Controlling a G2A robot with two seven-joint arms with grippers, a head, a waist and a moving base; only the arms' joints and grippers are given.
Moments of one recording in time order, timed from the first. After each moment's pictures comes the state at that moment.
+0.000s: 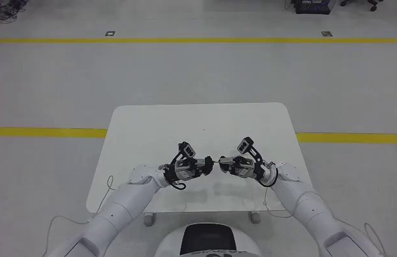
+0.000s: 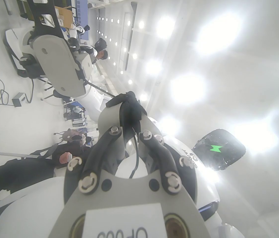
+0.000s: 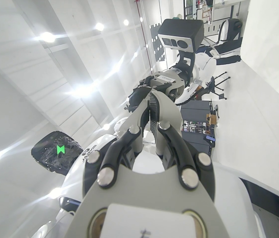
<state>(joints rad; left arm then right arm) 1.18 -1.24 -0.83 -1.03 -1.04 -0.34 -1.29 -1.16 -1.25 0.96 -0.82 0.93 -0.34 1.39</state>
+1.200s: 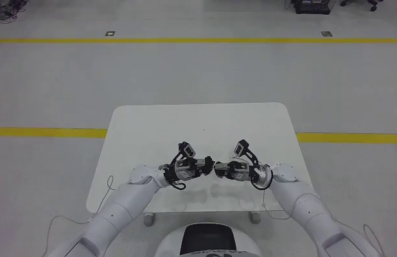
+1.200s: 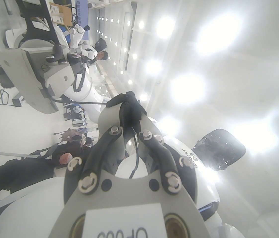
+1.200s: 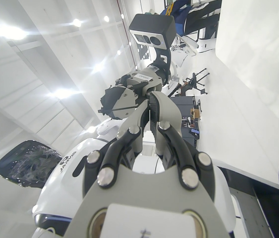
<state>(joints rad) 1.18 -1.24 -0.83 -1.03 -1.04 -0.34 -1.29 -1.18 -1.26 0.98 -0.84 0.75 -0.34 1.34</state>
